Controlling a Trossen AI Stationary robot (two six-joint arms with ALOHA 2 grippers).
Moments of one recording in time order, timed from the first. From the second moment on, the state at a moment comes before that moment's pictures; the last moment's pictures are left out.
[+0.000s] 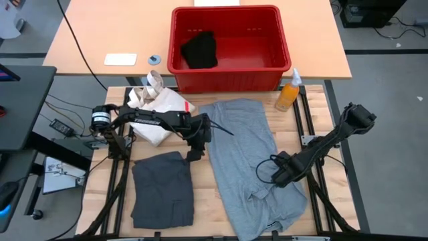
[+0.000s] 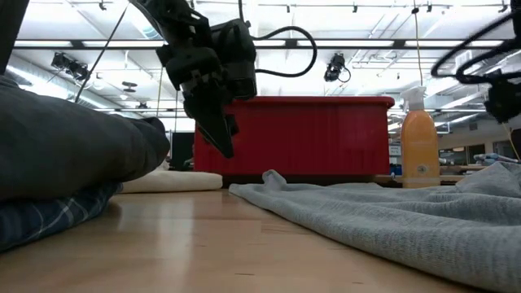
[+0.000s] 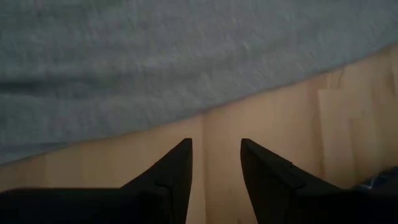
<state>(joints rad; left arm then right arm) 0.16 1.72 1.13 -0.51 0.39 0.05 0.61 1.42 0.72 -1.09 -0.12 1.52</state>
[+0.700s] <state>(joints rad) 0.17 1.72 1.13 -0.53 0.39 0.05 0.68 1.30 0.92 -1.25 -0.14 1.55</state>
